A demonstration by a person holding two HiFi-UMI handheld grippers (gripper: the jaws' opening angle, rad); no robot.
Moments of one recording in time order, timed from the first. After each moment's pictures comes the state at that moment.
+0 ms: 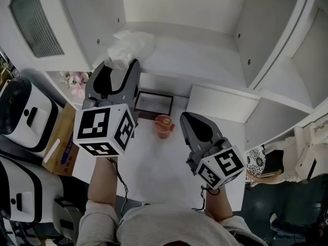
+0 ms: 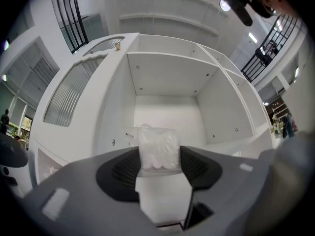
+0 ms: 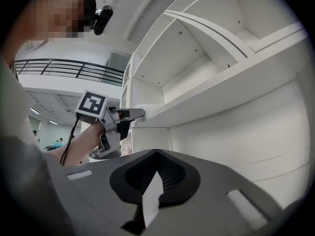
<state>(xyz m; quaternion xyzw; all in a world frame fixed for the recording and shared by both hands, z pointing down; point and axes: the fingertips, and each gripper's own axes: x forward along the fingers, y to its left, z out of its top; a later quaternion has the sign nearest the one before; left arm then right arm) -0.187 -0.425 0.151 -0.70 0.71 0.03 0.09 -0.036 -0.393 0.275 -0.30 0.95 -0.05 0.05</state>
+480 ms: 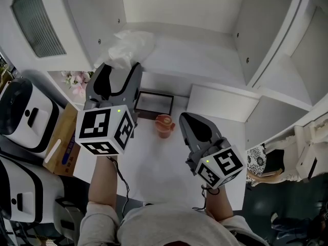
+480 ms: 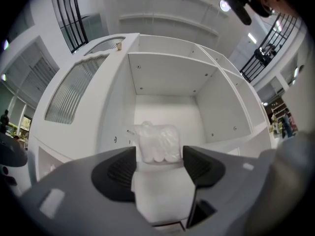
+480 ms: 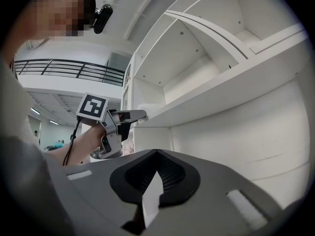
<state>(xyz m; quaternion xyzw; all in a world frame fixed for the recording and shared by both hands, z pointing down) -0.189 -0.420 0.158 -0.70 0.70 0.03 0.09 -0.037 -0.387 0.276 -0.30 0.95 -0.05 0.04</state>
